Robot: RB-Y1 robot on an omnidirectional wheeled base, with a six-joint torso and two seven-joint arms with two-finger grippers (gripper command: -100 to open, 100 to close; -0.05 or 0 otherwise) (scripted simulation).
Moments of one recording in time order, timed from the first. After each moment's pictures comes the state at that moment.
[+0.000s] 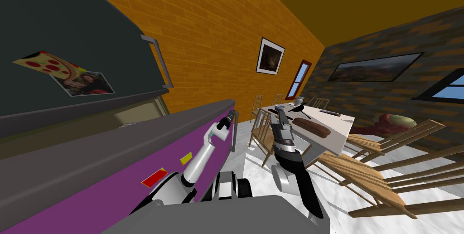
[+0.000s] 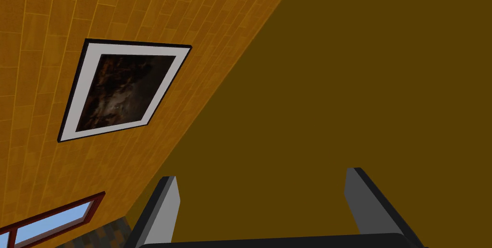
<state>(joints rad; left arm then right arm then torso) -0.48 -0.05 -0.36 -1.59 -0.10 0.49 0.06 0.46 -0.05 -0.06 -2.36 0.02 -0.49 0.16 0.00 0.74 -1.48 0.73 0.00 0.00</state>
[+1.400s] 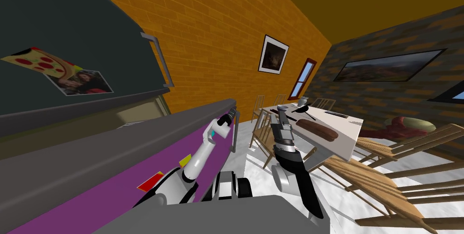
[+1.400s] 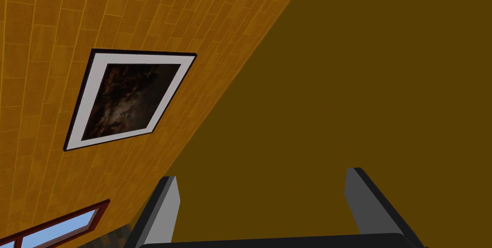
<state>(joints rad) -0.53 -0.04 -0.38 -1.71 -0.08 0.70 0.08 0.46 -0.05 -0.06 -2.36 0.02 -0.49 0.16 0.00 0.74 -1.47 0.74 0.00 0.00</state>
